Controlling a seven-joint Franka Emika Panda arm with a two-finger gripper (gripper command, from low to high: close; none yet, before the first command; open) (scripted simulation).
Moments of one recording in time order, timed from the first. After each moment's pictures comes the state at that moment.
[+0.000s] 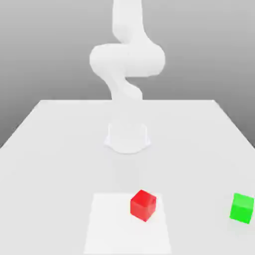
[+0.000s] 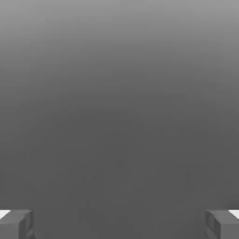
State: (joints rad) arm -0.03 -0.72 0.05 -2.35 -0.01 2.35 0.88
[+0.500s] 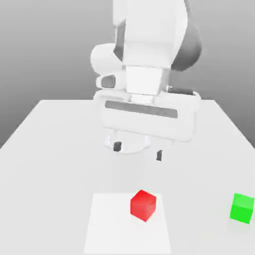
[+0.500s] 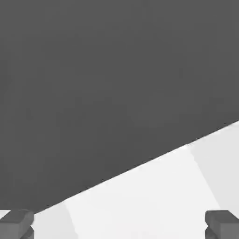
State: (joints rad) arm -0.18 -0.15 0.26 -2.70 -0.07 2.70 1.45
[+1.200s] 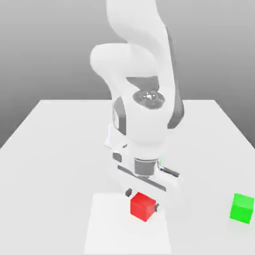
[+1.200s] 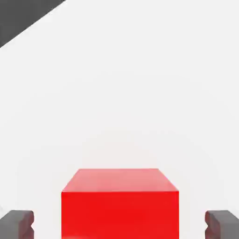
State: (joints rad) arm -0.11 0.23 0.16 -2.75 -0.27 2.97 1.74
